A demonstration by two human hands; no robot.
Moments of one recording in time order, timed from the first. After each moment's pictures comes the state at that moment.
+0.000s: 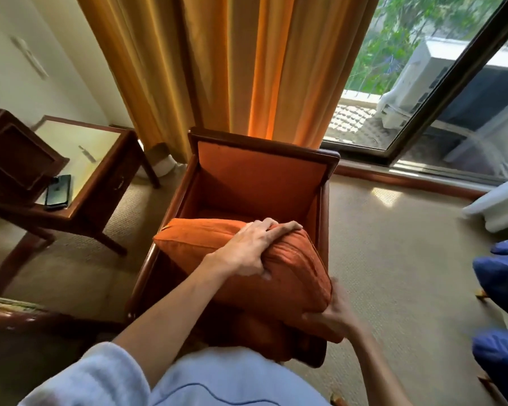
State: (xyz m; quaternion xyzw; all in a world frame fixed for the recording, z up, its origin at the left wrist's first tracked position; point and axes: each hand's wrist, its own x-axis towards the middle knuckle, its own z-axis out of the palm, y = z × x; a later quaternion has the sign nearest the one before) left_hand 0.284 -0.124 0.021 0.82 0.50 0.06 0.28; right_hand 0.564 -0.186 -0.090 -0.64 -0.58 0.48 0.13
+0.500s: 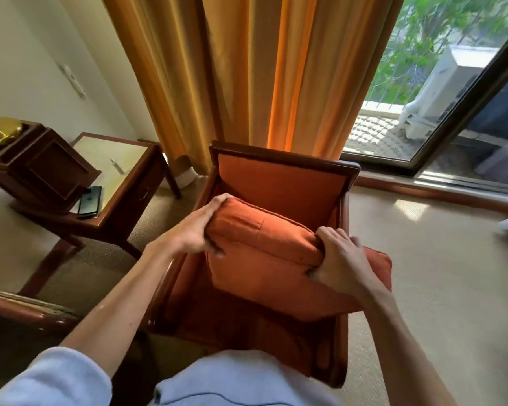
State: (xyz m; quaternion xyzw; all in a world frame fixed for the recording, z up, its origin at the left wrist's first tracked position) left_hand 0.151 -0.117 0.049 0.66 0.64 0.13 0.38; right_hand 0.487 -0.105 0.035 -0.53 -0.83 0.18 0.06
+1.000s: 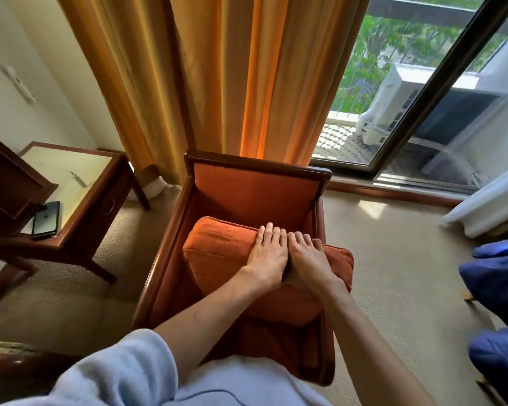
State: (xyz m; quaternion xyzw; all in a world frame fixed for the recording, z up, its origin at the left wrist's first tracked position) left_hand 0.308 -0.105 0.006 0.81 0.57 -0.07 0.14; right_hand 0.439 -0.099 0.004 -0.57 -0.82 0.10 -0.03
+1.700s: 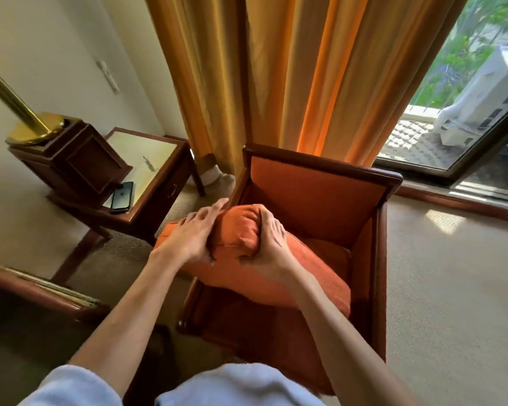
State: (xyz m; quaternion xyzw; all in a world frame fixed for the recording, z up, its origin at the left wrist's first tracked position) left_hand 0.076 -0.141 0.061 0.64 0.73 0.00 0.23; right_hand 0.275 -0.103 0.025 -0.42 -0.78 0.41 0.22
